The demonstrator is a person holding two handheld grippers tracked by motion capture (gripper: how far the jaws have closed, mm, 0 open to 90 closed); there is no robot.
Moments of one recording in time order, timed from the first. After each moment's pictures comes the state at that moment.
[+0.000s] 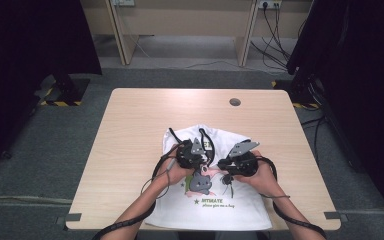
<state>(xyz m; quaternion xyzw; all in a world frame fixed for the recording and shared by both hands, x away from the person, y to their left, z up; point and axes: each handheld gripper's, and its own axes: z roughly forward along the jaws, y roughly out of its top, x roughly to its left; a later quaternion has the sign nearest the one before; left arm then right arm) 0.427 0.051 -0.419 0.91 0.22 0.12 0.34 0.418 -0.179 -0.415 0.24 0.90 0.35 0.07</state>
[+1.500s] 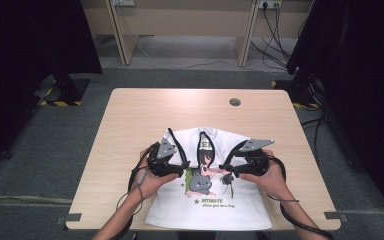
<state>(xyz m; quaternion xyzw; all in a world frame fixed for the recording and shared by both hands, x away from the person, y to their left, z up) 0.388 0.128 -0.396 0.81 0.35 0.17 0.44 0.414 -0.206 -0.398 0.32 0.87 0.38 0.08</state>
